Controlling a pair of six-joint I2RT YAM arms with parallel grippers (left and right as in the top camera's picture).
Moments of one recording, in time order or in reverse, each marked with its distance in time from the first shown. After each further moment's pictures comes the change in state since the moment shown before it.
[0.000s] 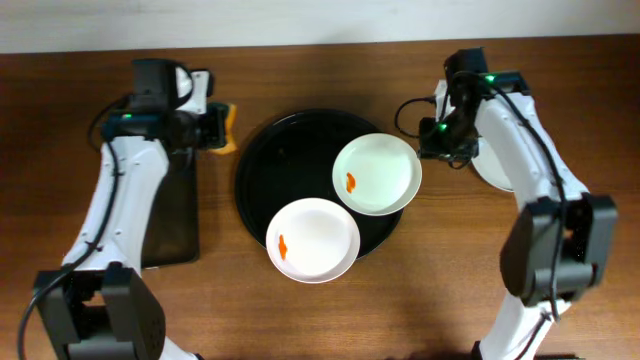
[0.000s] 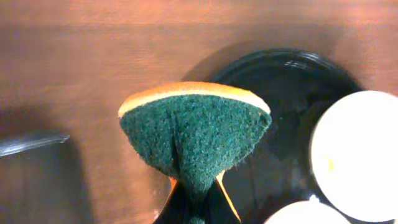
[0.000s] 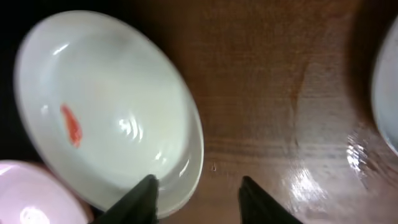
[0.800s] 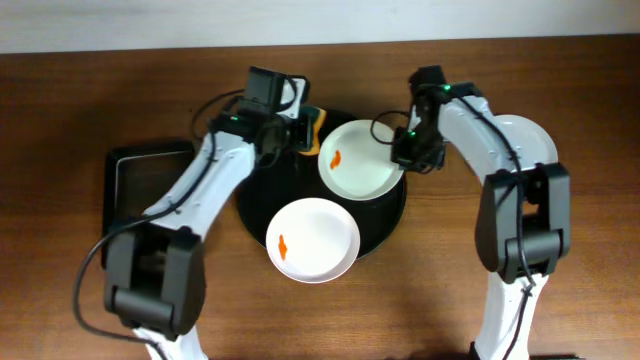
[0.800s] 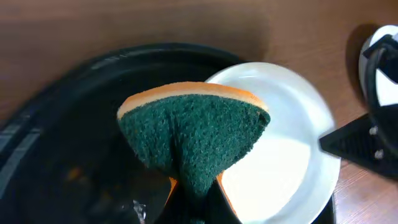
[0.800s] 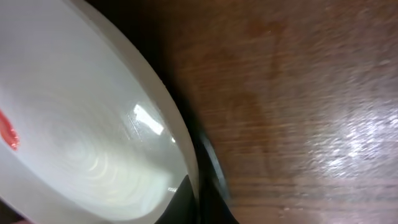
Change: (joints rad) left arm -0.316 0.193 0.000 0.251 0.017 -0.171; right arm 0.092 0.145 0.000 0.086 -0.029 0.253
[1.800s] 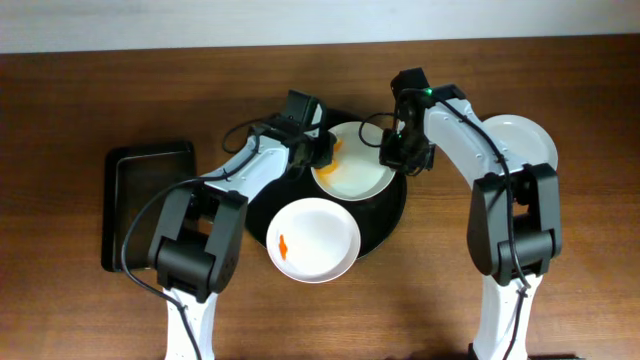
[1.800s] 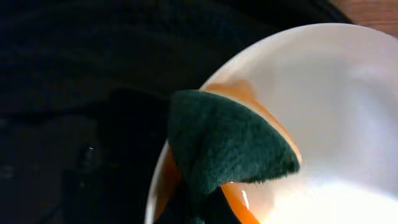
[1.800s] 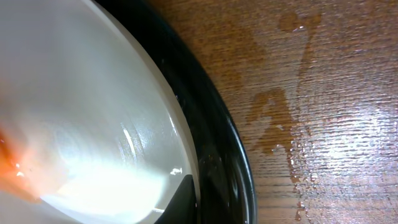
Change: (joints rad) left arm -0.064 0.251 0.026 0.105 -0.090 -0.126; right arm 0.053 0.001 0.000 0.014 0.054 0.027
